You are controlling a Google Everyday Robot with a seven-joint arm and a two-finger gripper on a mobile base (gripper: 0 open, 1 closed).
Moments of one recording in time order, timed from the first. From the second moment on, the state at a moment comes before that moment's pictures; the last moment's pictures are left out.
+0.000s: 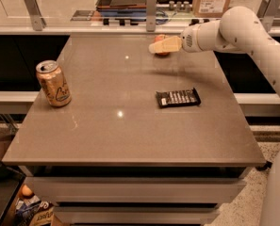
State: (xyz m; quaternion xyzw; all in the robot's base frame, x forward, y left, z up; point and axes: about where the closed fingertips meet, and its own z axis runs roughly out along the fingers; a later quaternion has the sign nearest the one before) arm 0.795 -0.110 0.875 -0.26 0.81 0.23 0.47
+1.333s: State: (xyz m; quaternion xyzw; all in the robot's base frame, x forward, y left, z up) arm 0.825 -0.091 0.859 -0.30 0.79 0.21 0.49
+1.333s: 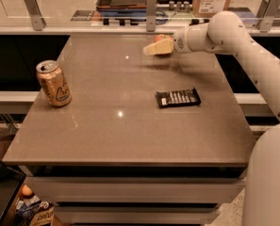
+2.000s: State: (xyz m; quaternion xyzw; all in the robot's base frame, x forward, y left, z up) arm 0.827 -0.081 0.851 -0.30 0.80 0.21 0.48
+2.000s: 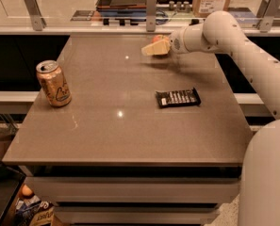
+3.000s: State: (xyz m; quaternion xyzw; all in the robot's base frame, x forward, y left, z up) arm 0.828 -0.072 0.845 -0.31 0.80 0.21 0.48
